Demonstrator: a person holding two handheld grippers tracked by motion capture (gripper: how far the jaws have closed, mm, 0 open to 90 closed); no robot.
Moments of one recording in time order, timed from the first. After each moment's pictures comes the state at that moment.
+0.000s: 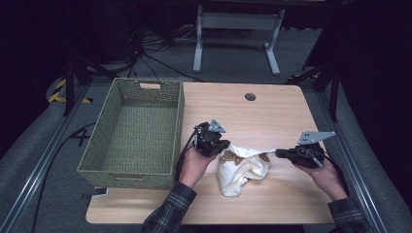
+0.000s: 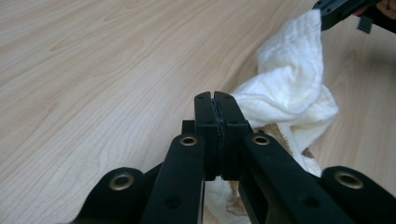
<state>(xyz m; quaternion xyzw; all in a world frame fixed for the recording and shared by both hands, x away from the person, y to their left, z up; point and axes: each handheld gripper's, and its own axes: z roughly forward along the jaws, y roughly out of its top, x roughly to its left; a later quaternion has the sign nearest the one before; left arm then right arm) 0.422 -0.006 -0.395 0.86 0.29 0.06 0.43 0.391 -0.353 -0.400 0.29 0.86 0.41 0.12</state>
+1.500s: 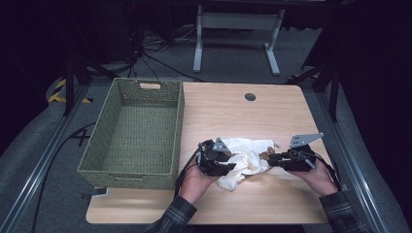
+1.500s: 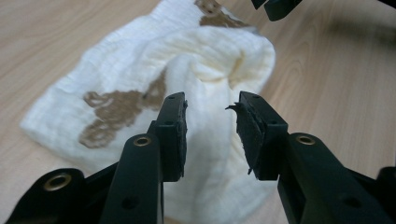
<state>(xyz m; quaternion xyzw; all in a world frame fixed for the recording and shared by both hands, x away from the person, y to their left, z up) 0.368 -0.015 -0.418 0.88 0.25 0.03 0.41 0.387 -0.334 -0.421 0.28 0.87 0.40 0.05</state>
